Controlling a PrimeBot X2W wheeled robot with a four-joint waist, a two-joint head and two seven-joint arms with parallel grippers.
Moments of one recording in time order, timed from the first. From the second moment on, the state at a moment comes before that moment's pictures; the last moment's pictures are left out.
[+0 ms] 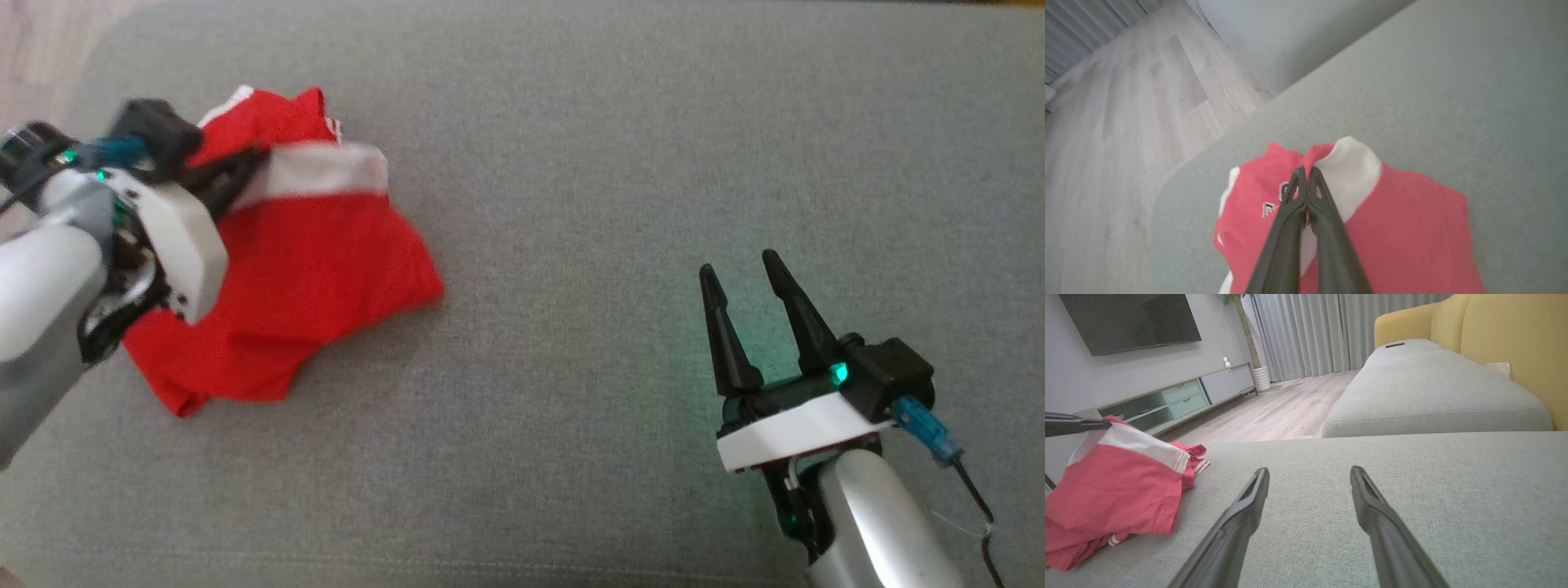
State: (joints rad) left arm -1.05 0.71 -1.32 0.52 -0.82 -0.13 -0.07; right arm -0.18 -0.05 0.23 0.25 0.20 0.12 -0.25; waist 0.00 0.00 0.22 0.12
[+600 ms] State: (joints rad) left arm -0.99 0.58 -0.98 0.38 -0.69 0.04 -0.26; right arm -0.11 -0.05 0.20 0.26 0.22 0.12 -0.25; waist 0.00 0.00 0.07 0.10
